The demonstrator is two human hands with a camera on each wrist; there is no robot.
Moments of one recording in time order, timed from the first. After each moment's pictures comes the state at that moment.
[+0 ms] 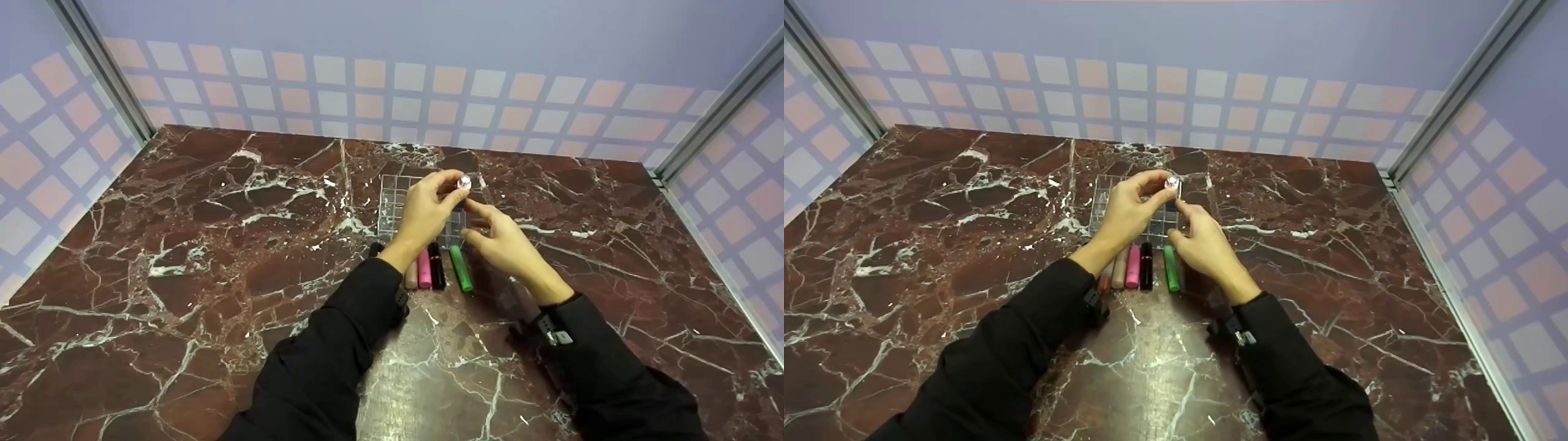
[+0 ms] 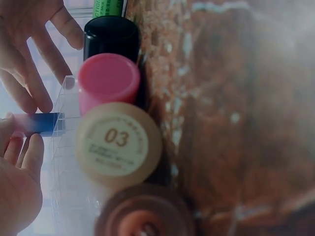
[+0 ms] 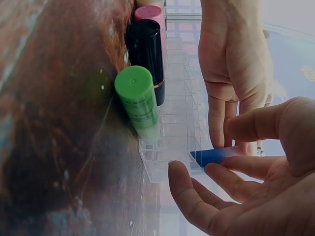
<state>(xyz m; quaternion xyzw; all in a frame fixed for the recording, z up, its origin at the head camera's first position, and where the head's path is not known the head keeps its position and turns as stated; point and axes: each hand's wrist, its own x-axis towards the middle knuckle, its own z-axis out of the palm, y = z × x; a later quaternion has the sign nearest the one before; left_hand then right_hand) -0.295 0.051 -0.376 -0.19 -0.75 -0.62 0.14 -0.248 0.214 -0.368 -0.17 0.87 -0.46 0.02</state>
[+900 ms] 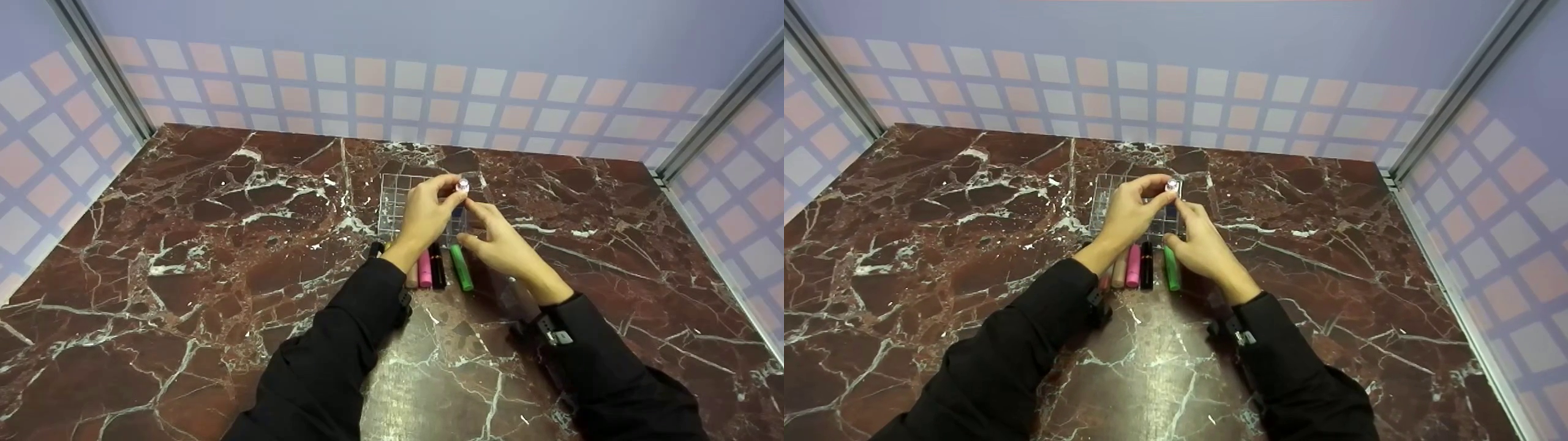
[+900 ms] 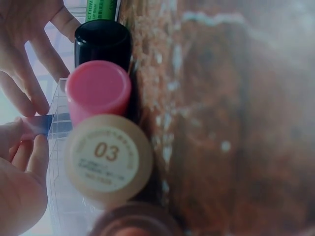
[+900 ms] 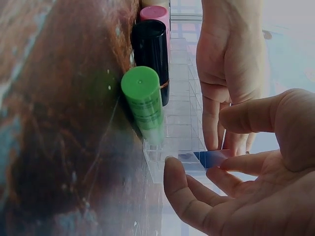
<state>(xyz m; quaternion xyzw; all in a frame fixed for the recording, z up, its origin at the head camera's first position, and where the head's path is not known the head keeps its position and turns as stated) -0.297 0.053 -0.380 -0.16 -0.78 -0.59 0.13 -0.249 0.213 -0.373 -0.20 0.88 -0.44 0.03</state>
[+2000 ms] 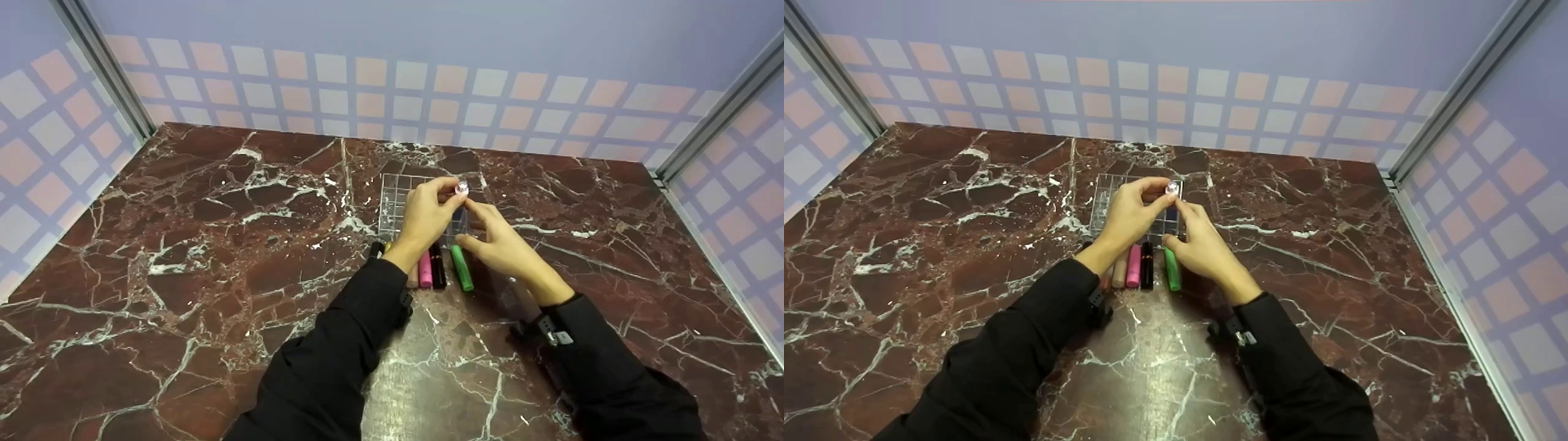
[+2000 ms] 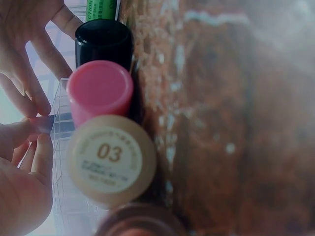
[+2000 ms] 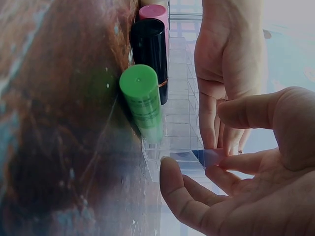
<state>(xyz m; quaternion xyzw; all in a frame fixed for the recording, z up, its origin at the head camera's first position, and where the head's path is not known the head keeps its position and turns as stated) -0.295 0.053 -0.379 -0.14 -0.79 -0.58 0.12 -0.246 0.213 -0.371 -0.19 0.87 -0.45 0.05</state>
